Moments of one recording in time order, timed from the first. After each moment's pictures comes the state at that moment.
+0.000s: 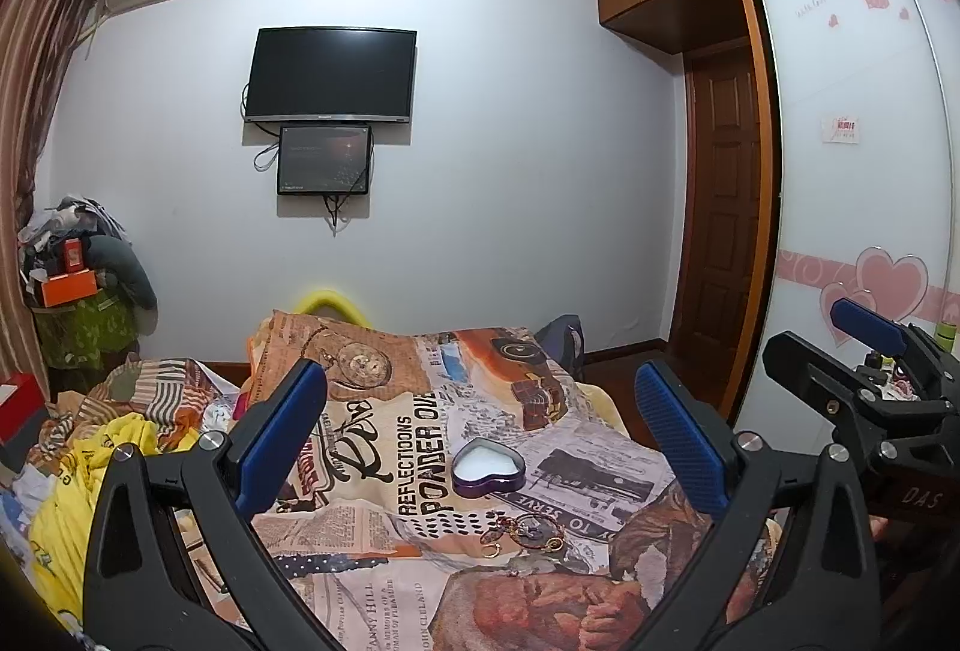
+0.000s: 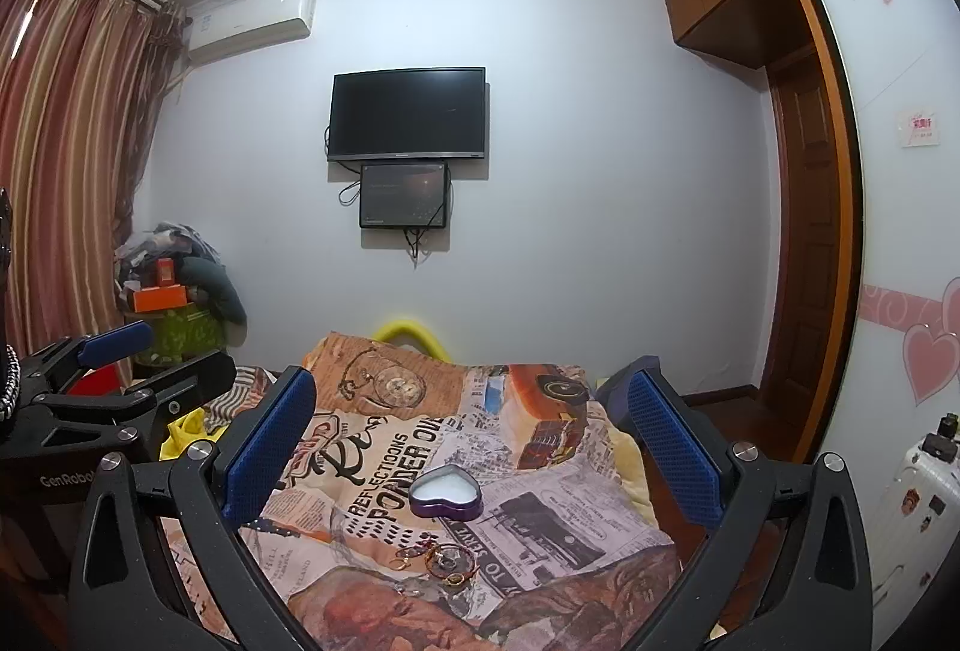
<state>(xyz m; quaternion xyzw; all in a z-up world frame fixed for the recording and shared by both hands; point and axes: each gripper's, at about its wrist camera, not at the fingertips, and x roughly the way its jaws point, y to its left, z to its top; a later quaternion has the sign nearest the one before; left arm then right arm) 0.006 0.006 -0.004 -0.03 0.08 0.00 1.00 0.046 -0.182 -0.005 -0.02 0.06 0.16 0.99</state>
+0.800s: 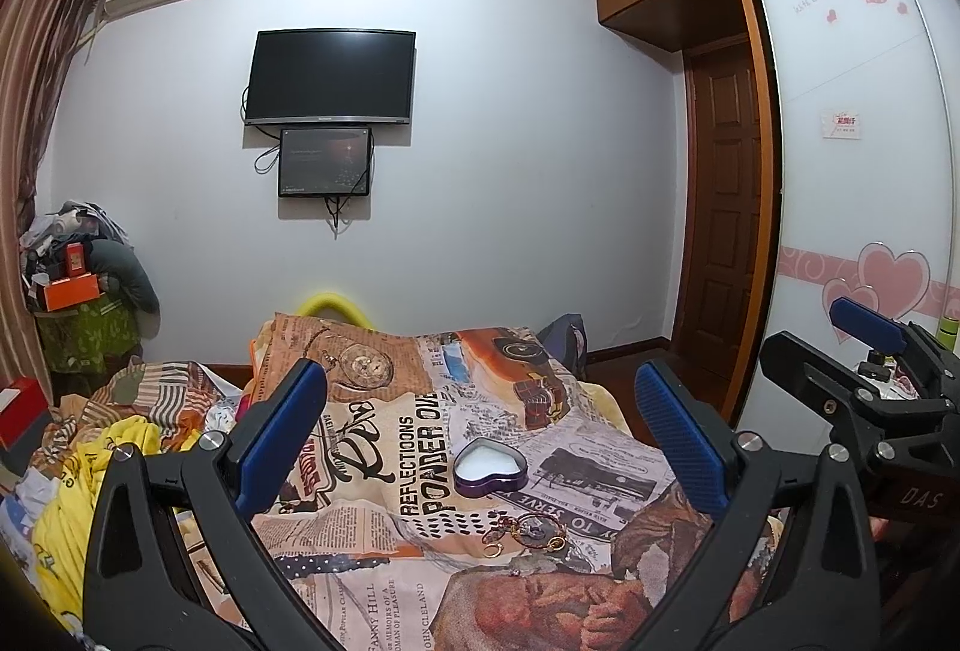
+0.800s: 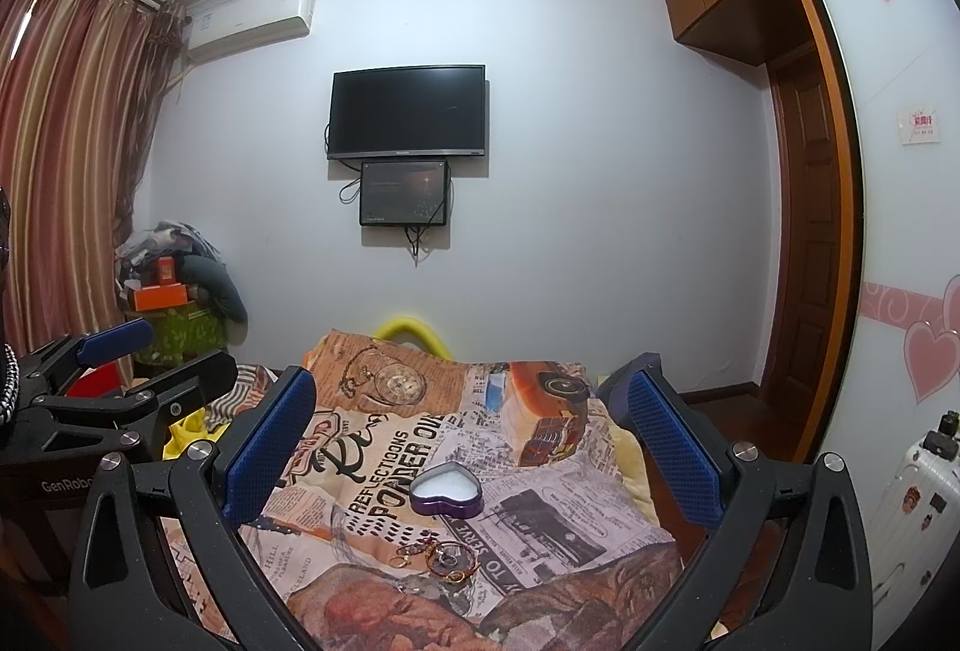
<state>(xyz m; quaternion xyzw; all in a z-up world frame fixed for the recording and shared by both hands) 0.007 0.002 -0.007 -0.02 0.08 0.00 1.00 0.044 -0.181 -0.006 -0.02 0.07 0.16 0.98</state>
